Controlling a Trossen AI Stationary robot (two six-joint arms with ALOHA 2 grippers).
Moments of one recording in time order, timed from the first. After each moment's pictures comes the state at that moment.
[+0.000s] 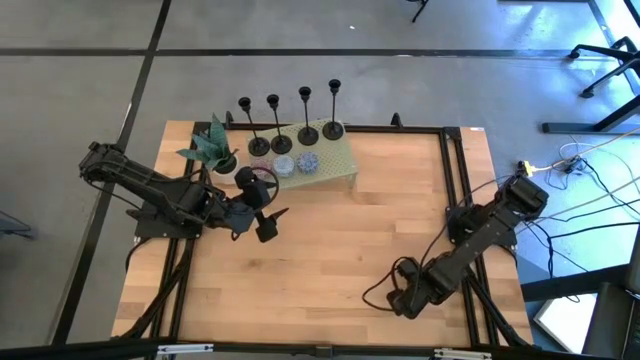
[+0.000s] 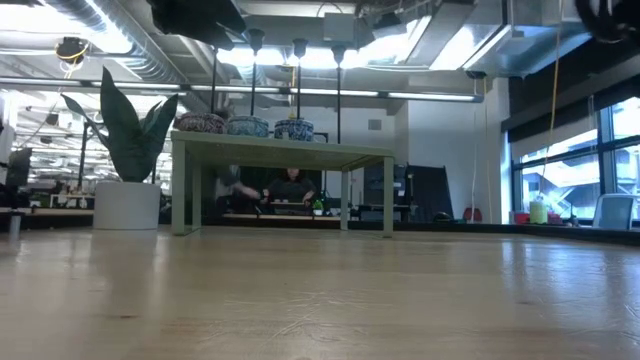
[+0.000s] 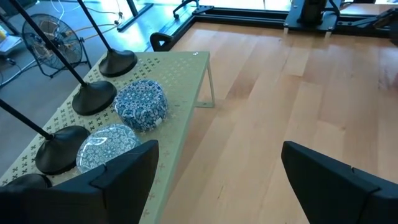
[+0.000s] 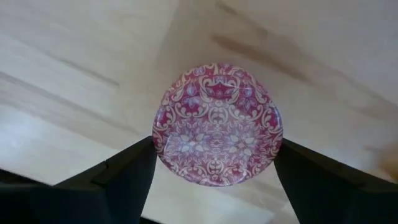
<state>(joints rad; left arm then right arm) -0.35 1.15 0.97 -0.54 -0.77 -0.40 0.80 1.68 0.99 -0.79 -0.13 1.90</state>
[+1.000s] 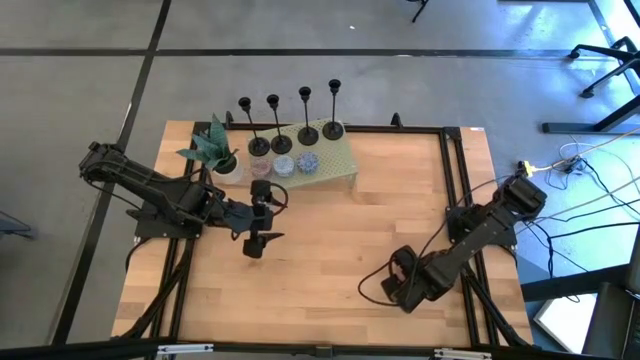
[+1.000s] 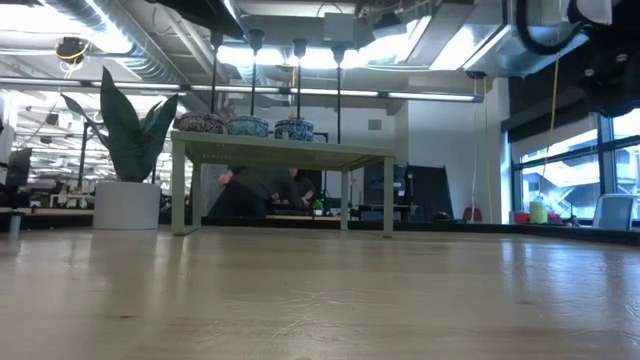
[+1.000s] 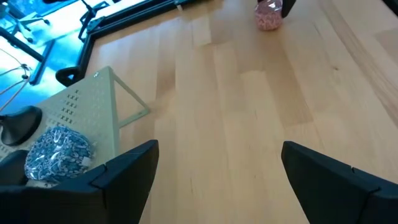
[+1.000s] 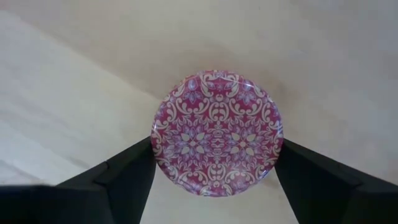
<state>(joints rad) -0.35 1.15 0.97 -0.52 -0.43 0.05 0.77 1.69 0.99 -0.88 0.14 1.81</state>
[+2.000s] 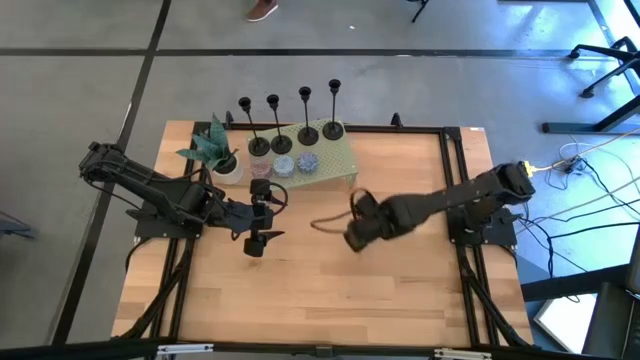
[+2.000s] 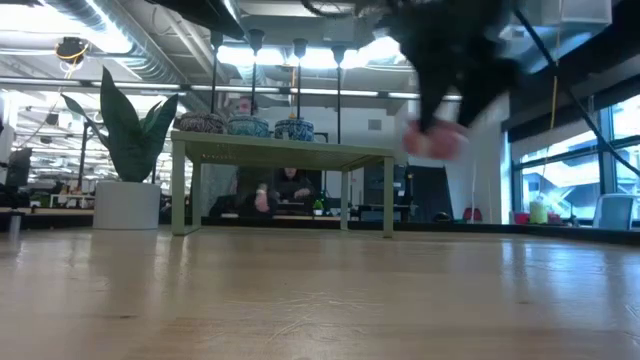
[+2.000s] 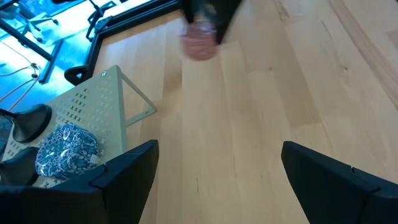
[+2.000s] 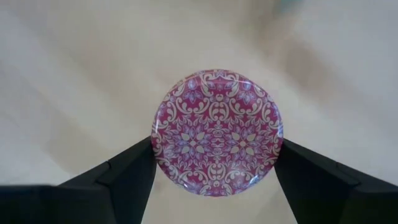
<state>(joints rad) -0.35 1.15 0.97 -0.52 -0.46 0.05 0.28 1.69 1.33 -1.03 0.33 1.11</state>
